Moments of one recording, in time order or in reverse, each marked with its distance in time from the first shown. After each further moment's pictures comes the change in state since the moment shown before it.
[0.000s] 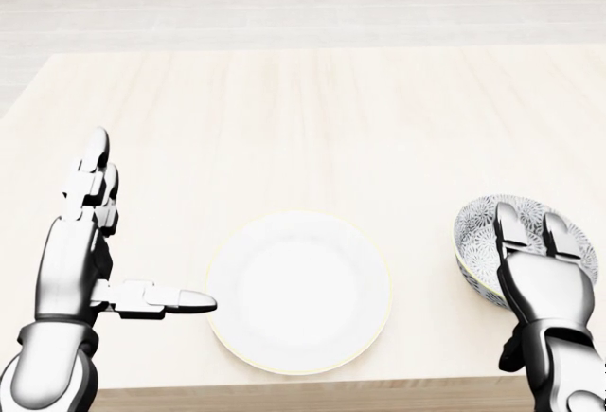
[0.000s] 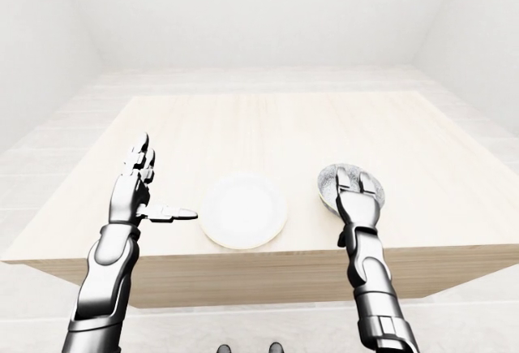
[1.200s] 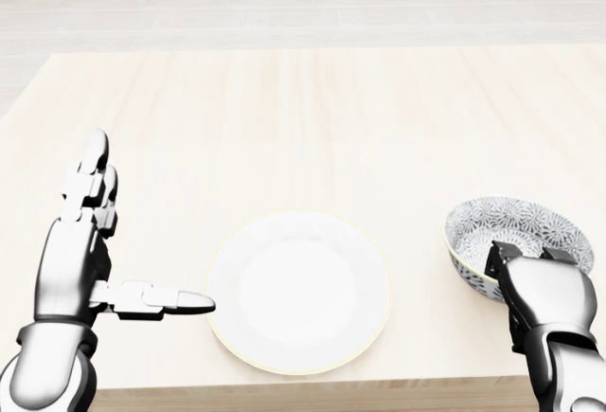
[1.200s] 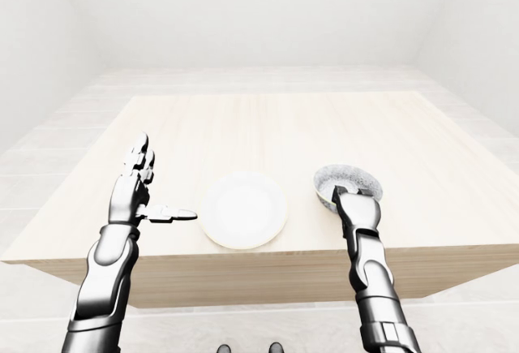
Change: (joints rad) left arm 0.001 0.003 0.005 0.008 0.000 0.000 -0.003; right arm 0.028 -0.008 0.007 -0.039 -0.032 0.000 0.036
